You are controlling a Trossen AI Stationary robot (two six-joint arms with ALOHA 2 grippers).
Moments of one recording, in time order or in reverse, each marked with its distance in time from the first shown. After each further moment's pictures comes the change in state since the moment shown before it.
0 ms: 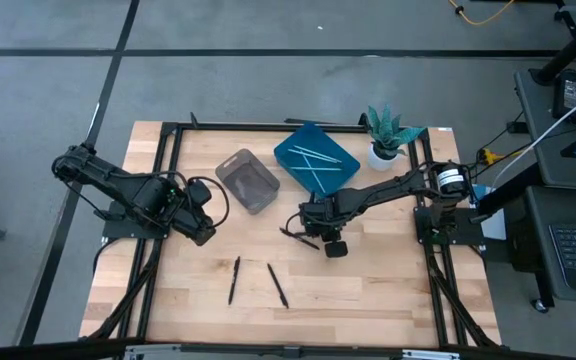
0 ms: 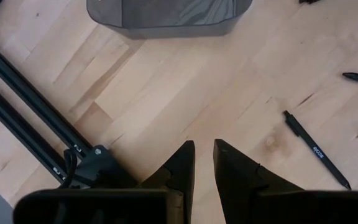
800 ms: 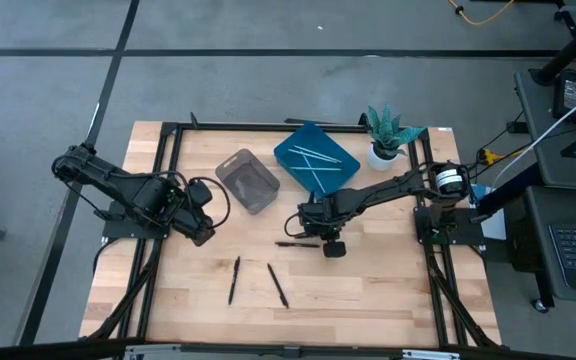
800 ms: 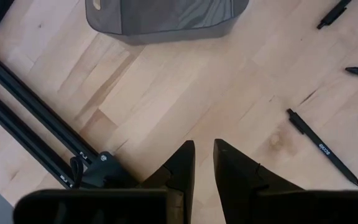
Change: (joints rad) left arm 0.000 0.000 0.000 0.000 -0.012 0.052; right arm 0.001 0.007 0.017 -0.020 0.017 0.049
